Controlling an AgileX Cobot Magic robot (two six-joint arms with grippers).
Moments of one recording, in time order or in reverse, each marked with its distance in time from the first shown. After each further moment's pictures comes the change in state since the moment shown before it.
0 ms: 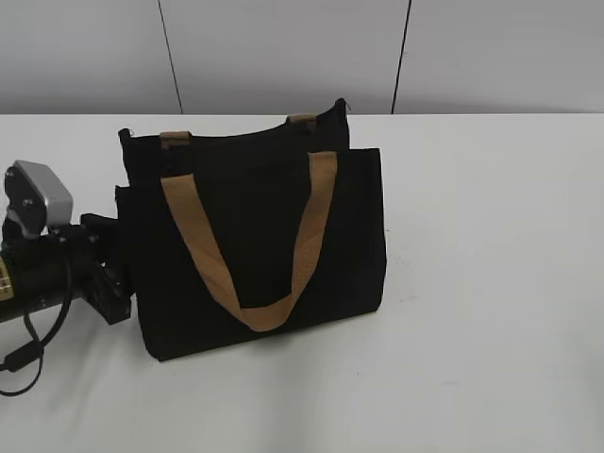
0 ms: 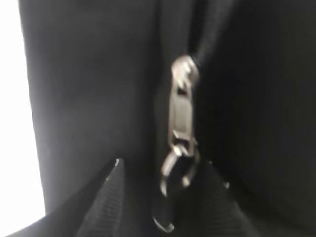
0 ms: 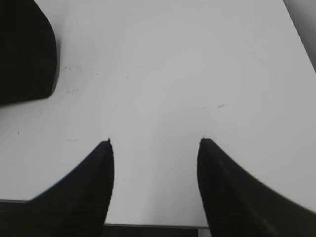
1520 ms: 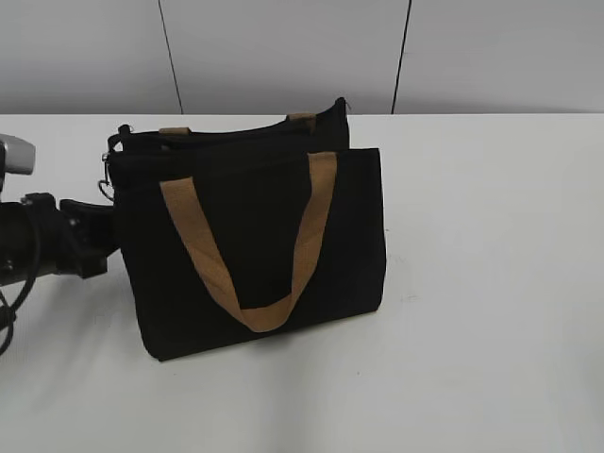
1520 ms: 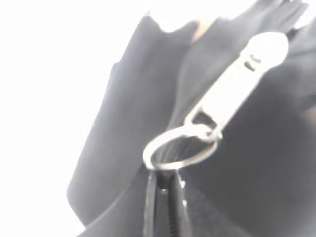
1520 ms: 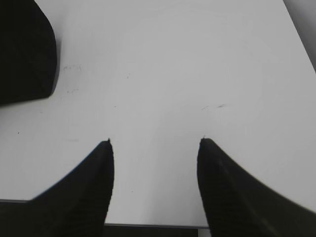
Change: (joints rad) left arm 0.029 -0.152 -0.008 0.097 0.123 -0.392; right arm 0.000 0.000 0.000 0.000 0.000 0.000
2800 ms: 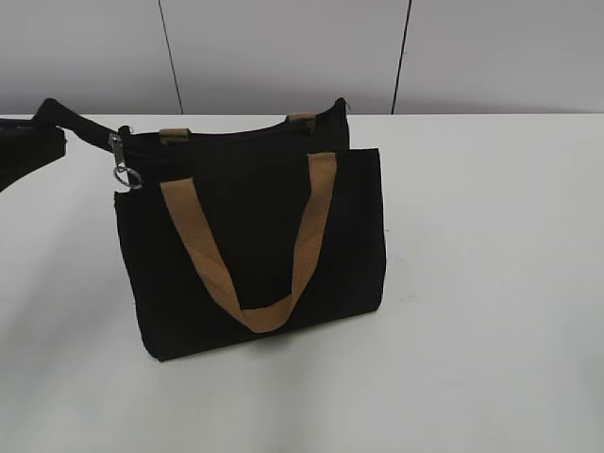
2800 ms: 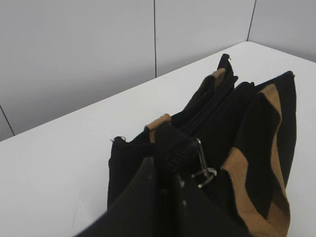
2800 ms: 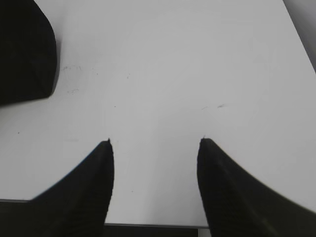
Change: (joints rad) left arm 0.021 -0.733 0.002 0.414 0.403 -0.533; right arm 0.000 0.000 0.000 0.000 0.000 0.000
